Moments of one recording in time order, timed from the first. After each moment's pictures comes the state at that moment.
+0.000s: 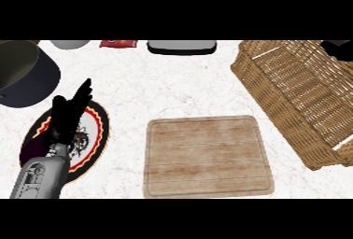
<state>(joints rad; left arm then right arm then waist) -0.24 0.18 0.09 -1.38 -0.15 -0.04 0.23 -0.89 -0.67 -0.13 -1.02 0.74 0.35 0.02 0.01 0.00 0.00</state>
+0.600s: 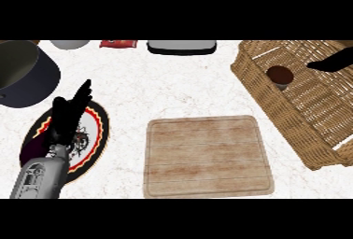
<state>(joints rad) -0.24 0.18 0.09 -1.38 -0.15 -0.04 0.22 -0.90 -0.58 -0.24 -0.77 0.66 0.26 -0.07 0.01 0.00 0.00</state>
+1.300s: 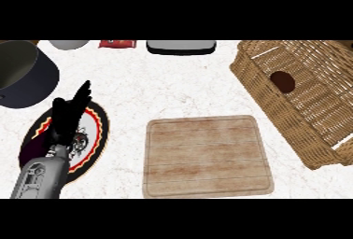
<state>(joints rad) -0.24 0.18 0.10 -1.35 -0.15 -0.04 0.20 -0.93 -0.69 -0.49 -0.67 0.50 0.10 -0.09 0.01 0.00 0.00</state>
